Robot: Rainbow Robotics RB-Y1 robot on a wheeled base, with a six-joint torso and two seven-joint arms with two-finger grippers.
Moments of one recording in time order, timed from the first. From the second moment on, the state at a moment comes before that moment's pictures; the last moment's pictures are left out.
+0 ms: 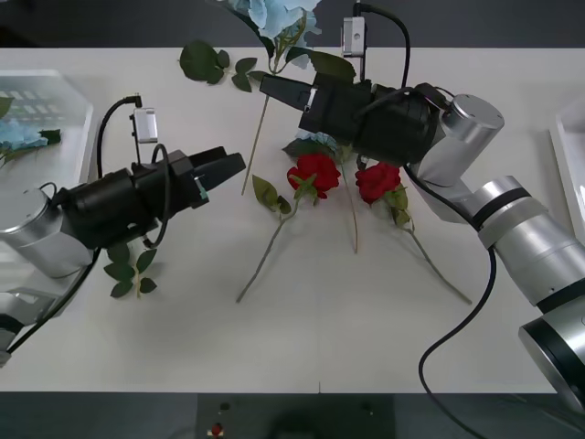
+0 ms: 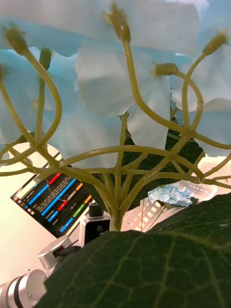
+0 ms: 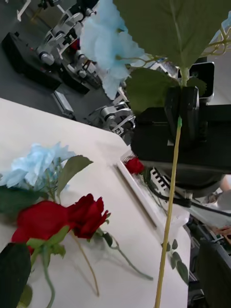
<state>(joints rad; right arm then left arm) -0.77 -0.34 0.34 -1.06 -2.39 0.99 2.68 -0.29 0.57 -0.25 -1.48 2.29 0.78 -2.65</state>
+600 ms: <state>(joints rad) -0.77 -0.34 0.34 -1.06 -2.40 0.99 2.68 -0.36 0.51 -0.41 -1.48 2.29 0.55 -2.66</state>
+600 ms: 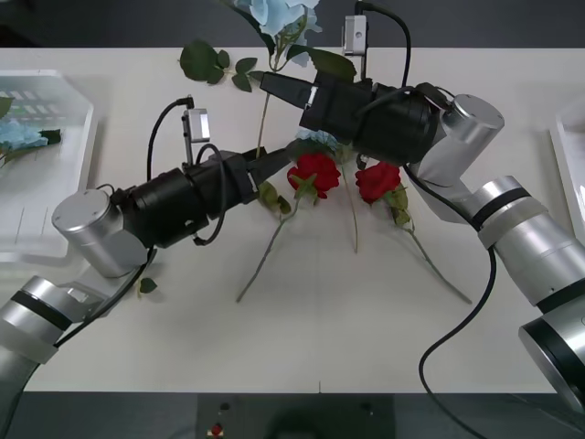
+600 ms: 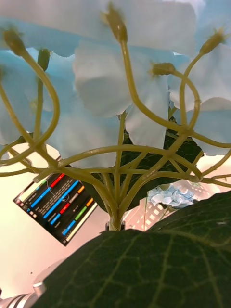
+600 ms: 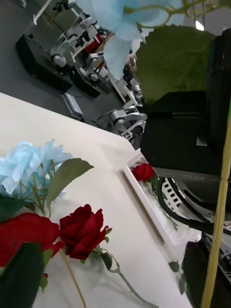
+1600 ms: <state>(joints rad) -0.77 -0.34 0.34 -1.06 -2.40 0.98 2.68 -0.36 0.55 -0.41 -1.48 2.38 0.54 -2.66</state>
